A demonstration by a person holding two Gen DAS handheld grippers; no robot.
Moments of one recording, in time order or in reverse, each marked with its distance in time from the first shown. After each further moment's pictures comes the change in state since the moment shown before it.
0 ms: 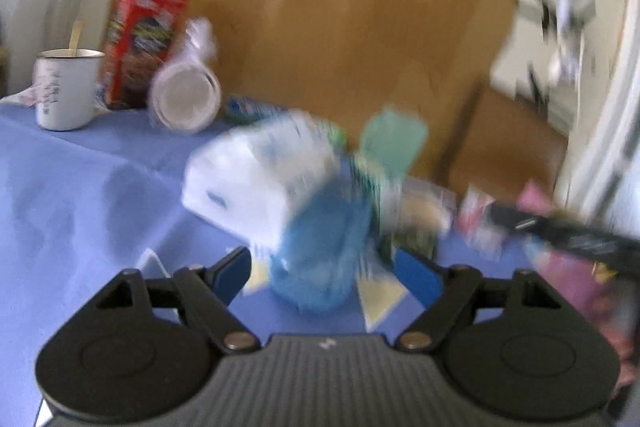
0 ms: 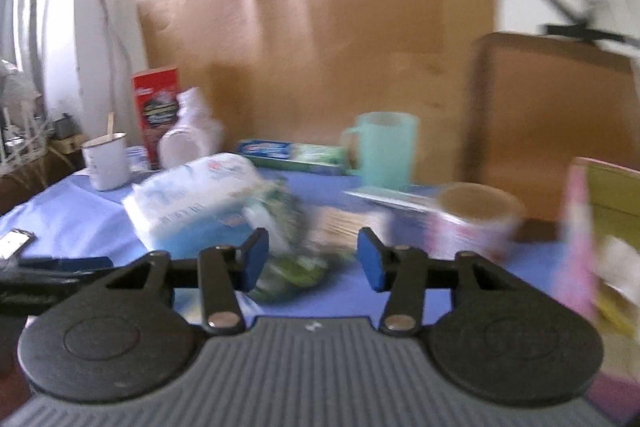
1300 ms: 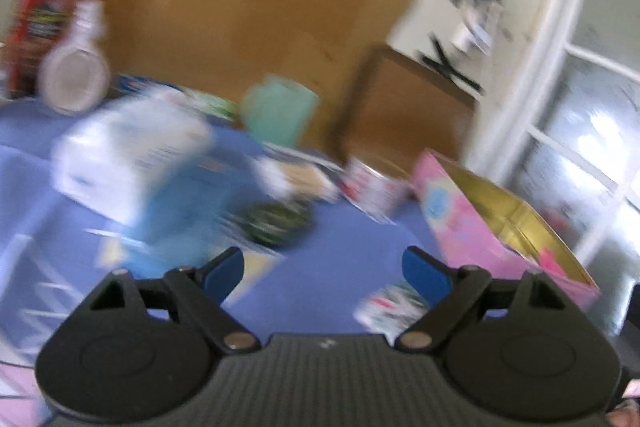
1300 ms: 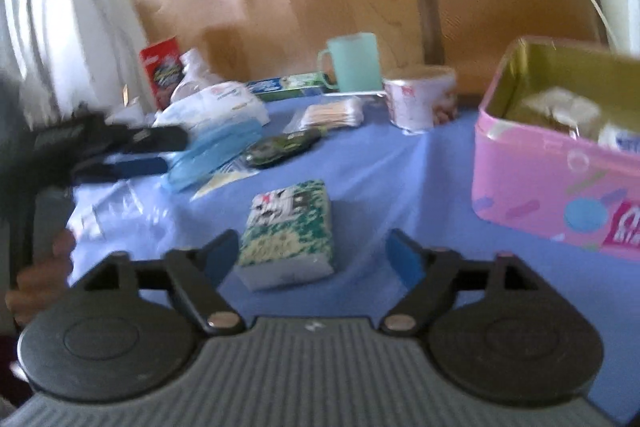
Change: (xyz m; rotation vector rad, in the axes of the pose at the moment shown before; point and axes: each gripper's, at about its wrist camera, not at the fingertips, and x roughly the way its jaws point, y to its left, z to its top) left arm 0.013 -0.067 -0.011 0.111 0.180 -0.284; right arm -0.119 -0.026 -0.098 0.118 0.087 0.022
